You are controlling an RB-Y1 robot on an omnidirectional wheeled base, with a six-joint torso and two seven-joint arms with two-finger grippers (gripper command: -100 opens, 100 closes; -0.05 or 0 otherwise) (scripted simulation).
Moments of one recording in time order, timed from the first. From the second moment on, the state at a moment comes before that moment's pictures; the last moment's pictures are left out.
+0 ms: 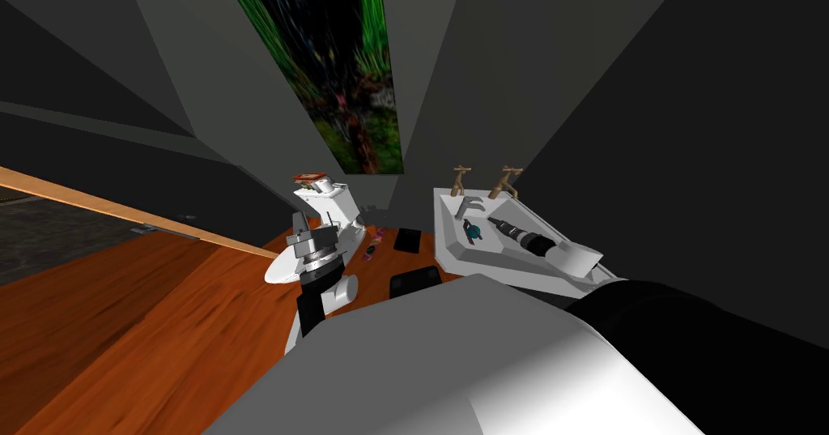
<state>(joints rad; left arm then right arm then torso) 0.49 -0.03 0.02 -2.23 0.03 -0.55 0.10 0.66 -1.00 -0.21 -1.51 -2.78 0.32 -0.57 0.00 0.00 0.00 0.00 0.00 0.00</state>
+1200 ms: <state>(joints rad) 0.49 -0.03 0.02 -2.23 0.03 -0.55 0.10 0.41 -0.91 -0.34 -1.28 -2.42 0.42 -0.70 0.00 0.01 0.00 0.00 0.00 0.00</state>
